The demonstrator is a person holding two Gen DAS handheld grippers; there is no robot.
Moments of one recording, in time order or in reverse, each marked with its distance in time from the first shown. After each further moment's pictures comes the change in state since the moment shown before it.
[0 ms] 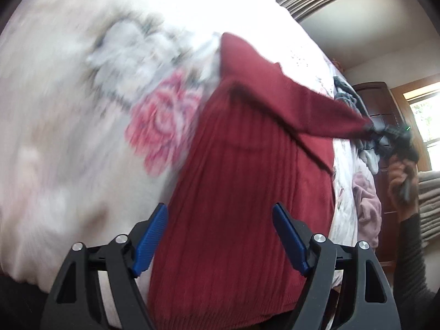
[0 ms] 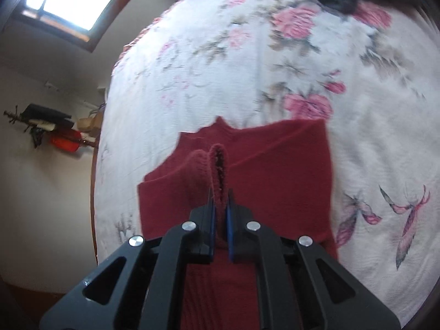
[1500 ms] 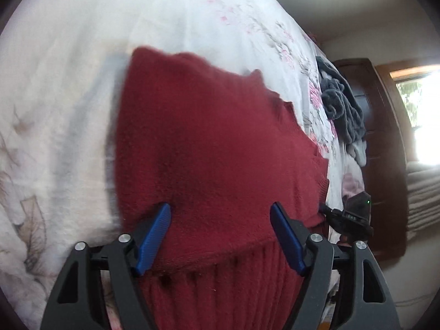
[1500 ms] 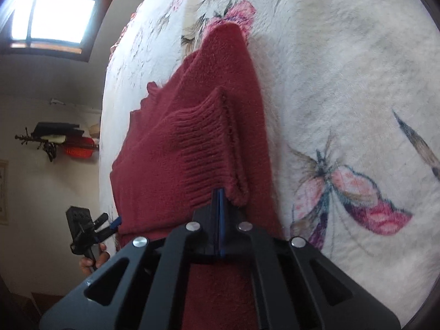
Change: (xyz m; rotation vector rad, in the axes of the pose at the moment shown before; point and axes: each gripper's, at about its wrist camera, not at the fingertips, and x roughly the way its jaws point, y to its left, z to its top) left arm 0.161 -0.031 0.180 0.078 0.166 -0.160; right arm 0.081 -0.126 -0.043 0.136 0.078 0.156
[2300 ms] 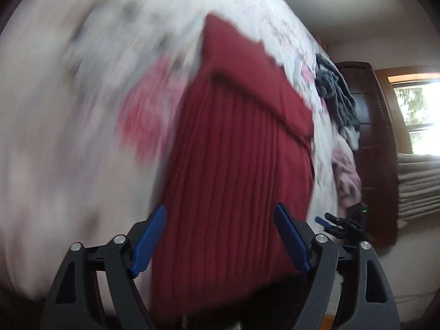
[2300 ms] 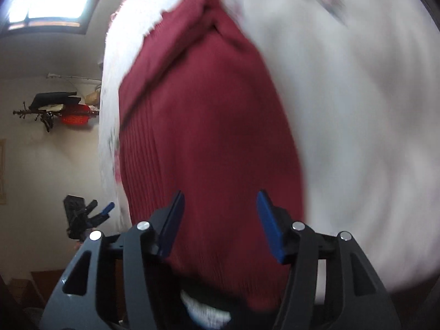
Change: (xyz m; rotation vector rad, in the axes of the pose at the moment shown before) left arm -0.159 0.024 -0.250 -0.110 0.058 0.012; right arm -0.121 -0.021 -0.218 0.019 0.170 -0.059
